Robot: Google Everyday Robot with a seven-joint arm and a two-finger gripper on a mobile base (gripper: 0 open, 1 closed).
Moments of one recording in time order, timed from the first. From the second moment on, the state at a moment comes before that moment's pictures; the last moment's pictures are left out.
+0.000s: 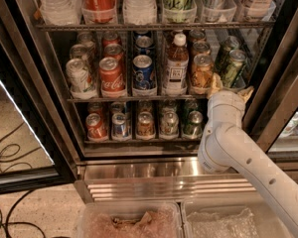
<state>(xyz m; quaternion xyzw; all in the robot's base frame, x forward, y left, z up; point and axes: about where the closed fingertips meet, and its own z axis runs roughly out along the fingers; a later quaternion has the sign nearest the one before) 0.652 -0.262 0.824 0.17 0.69 -0.07 0.70</state>
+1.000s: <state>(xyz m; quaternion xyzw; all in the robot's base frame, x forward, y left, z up) 0.685 -0.268 0.832 0.19 0.69 -0.09 0.70</state>
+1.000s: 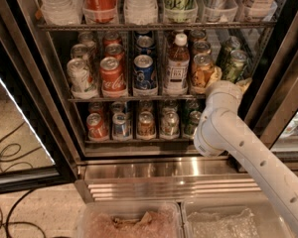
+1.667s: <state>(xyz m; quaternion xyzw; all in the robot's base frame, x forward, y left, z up) 0.685 -0.270 0.832 0.19 0.69 -0.09 0.70</state>
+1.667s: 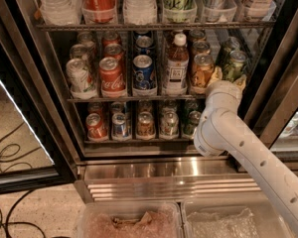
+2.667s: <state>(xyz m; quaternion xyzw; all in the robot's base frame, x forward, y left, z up) 0.685 -0.270 0.832 0.19 0.69 -0.09 0.70</state>
